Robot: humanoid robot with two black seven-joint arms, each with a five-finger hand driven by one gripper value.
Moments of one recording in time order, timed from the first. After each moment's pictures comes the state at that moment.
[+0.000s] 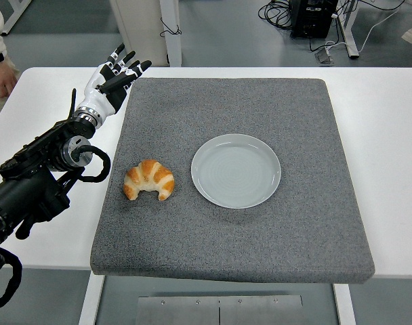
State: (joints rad) left arm -0.90 0.15 -0.67 -0.55 0.12 -0.10 -0.29; right arm -0.13 0.00 0.01 0.13 -0.10 0.02 0.41
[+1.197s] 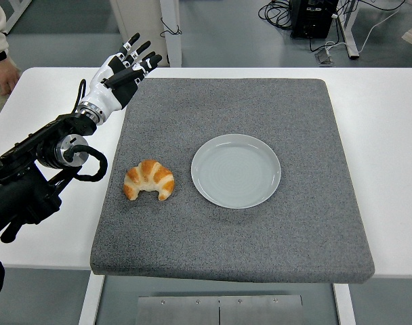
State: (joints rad) left arm -0.86 0.25 -0.67 -0.78 0.12 -0.13 -0.23; right arm -0.13 0.00 0.01 0.13 -0.10 0.02 0.41
